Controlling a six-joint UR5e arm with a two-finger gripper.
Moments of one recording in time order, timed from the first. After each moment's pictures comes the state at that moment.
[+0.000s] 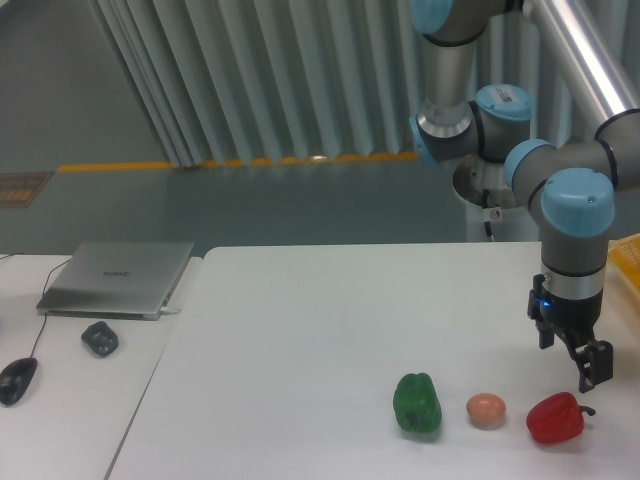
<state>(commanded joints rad) 2.42 -1.96 -1.50 -1.14 1.55 1.35</state>
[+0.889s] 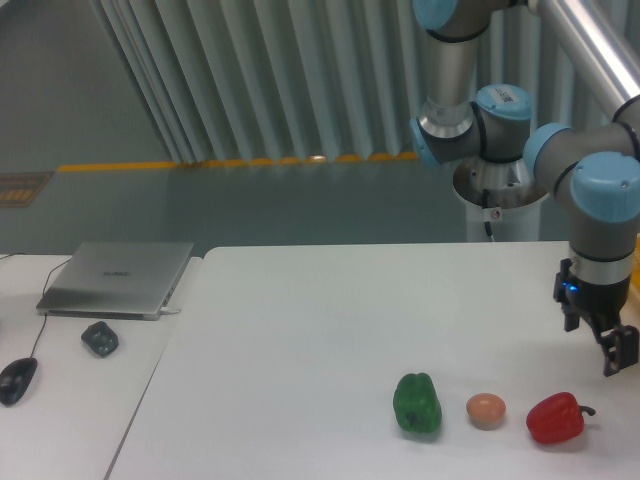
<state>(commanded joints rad) 2.53 -1.91 -1.52 -1.22 1.57 1.56</state>
